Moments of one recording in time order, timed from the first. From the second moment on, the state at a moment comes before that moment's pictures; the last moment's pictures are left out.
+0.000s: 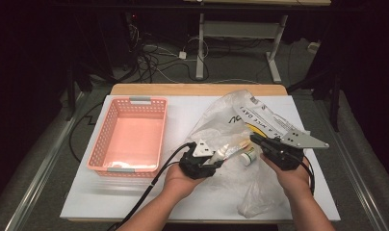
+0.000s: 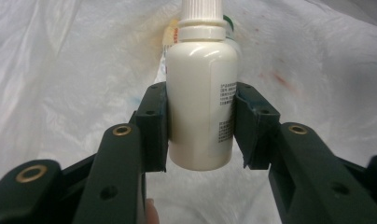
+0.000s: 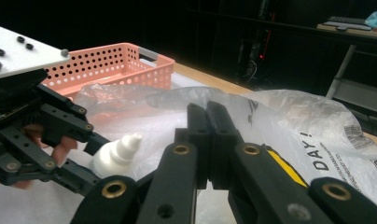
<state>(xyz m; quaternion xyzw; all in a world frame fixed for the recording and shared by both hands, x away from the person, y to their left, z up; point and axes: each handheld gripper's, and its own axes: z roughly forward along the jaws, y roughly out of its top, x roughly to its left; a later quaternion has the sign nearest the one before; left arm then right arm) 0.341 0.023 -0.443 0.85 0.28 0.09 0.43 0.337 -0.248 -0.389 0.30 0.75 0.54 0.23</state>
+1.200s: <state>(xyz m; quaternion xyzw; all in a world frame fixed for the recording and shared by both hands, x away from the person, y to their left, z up) 0.427 -0.056 -0.467 0.86 0.33 0.11 0.38 0.347 -0.255 -0.395 0.32 0.74 0.54 0.23</state>
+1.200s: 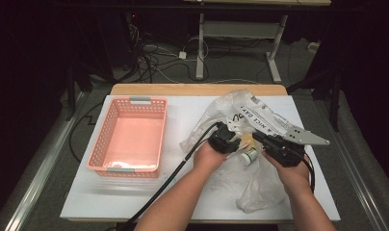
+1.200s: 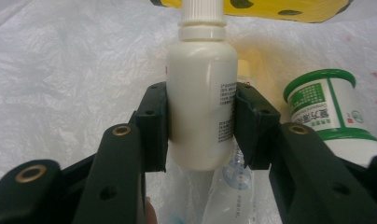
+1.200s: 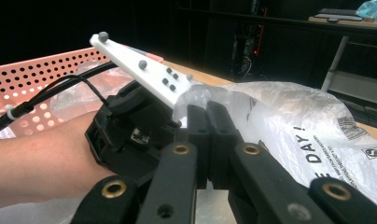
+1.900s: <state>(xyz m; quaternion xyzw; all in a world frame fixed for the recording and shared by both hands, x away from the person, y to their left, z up) 0.382 -0.026 -0.444 0.85 0.29 0.10 0.42 0.345 -0.256 -0.394 0.32 0.74 0.54 0.23</state>
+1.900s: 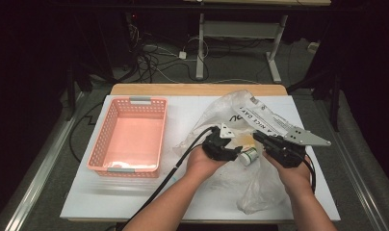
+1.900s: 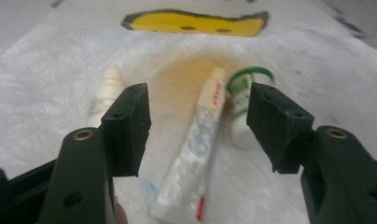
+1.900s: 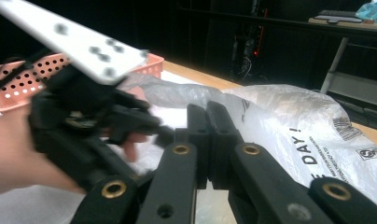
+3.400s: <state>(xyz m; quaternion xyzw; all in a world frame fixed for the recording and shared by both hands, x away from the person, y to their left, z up) 0.317 0.020 -0.493 0.87 0.31 0.07 0.37 0.338 -0.249 -0.399 0.31 0.76 0.53 0.23</state>
